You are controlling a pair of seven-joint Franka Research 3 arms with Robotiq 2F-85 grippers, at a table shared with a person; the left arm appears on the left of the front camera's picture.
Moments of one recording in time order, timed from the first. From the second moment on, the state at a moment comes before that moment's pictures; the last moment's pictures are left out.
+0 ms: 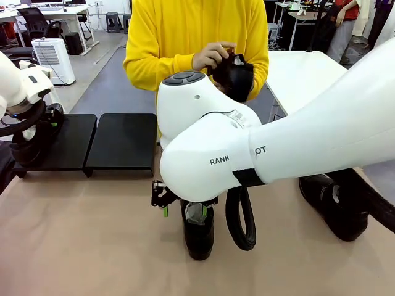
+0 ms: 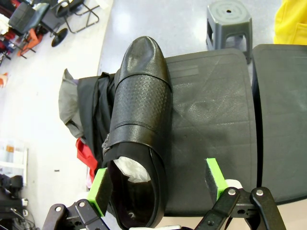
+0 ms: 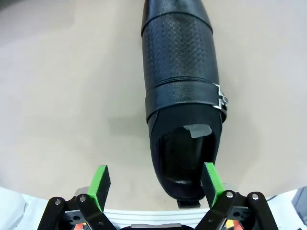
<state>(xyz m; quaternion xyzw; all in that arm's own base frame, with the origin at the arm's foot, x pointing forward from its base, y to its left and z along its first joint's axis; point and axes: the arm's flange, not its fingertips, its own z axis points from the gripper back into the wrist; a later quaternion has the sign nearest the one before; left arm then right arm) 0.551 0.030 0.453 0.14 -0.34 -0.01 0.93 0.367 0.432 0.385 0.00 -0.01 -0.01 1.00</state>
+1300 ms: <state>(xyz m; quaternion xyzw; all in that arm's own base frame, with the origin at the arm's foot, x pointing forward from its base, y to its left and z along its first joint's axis) 0.538 -0.008 0.433 0.11 -0.32 -0.02 0.94 0.345 0.361 0.459 0.01 -0.08 -0.07 0.99</state>
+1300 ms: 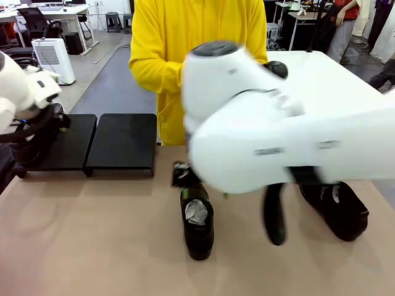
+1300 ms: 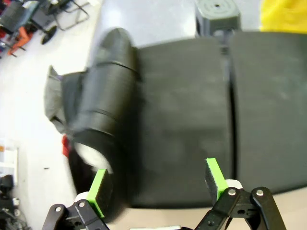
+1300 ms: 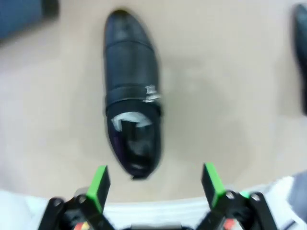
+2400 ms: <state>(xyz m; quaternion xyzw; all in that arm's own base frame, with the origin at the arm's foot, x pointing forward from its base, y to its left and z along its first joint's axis) 0.442 -0.175 0.399 -0.04 -0.19 -0.02 0.98 0.344 0.215 0.460 0.03 -0.07 -0.29 0.96</state>
